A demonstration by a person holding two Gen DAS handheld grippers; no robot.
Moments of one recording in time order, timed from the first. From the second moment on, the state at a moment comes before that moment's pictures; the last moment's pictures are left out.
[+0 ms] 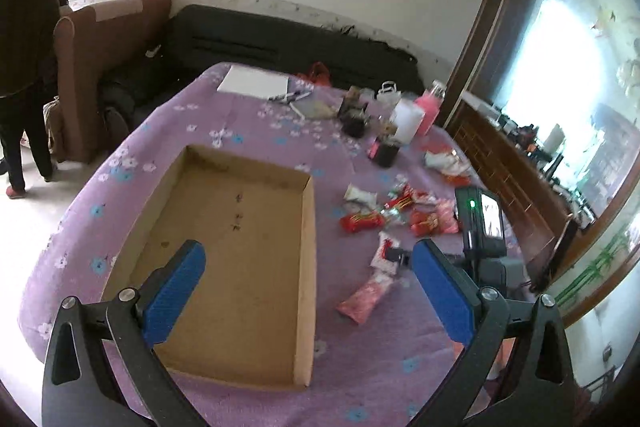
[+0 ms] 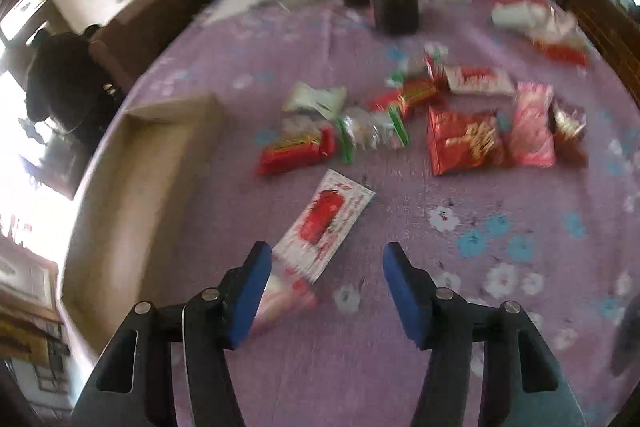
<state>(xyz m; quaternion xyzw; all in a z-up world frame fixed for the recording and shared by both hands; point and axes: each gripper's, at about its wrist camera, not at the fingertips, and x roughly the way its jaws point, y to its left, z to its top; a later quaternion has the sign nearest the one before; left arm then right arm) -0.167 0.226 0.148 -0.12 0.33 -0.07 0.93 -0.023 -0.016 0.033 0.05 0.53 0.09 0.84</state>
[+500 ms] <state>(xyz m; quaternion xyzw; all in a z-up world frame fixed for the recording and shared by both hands) -0.115 0.097 0.062 0.03 0.45 -0.16 0.88 -0.036 -0.047 0.022 -0.01 0.52 0.05 0.85</state>
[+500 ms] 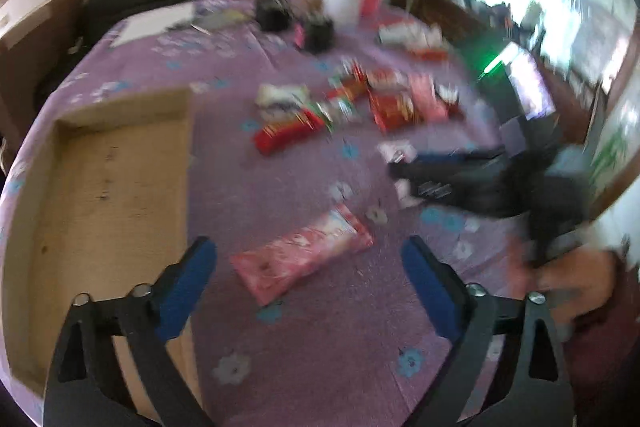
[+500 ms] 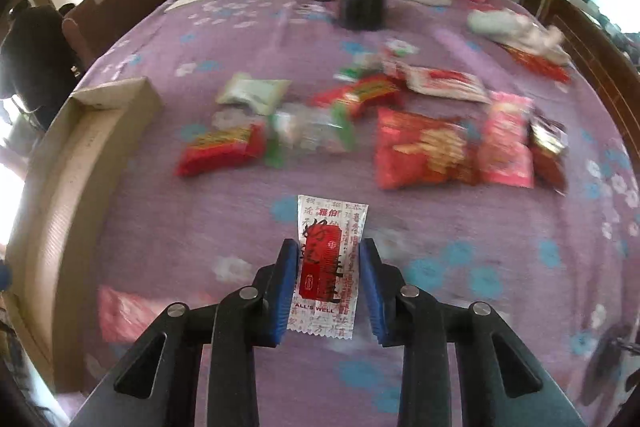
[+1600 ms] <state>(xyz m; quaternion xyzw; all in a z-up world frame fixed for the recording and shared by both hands) -0.103 0.078 0.032 0.05 0.47 -0.16 0.86 -0.087 -0.084 0.029 0.00 0.50 0.06 0.86</state>
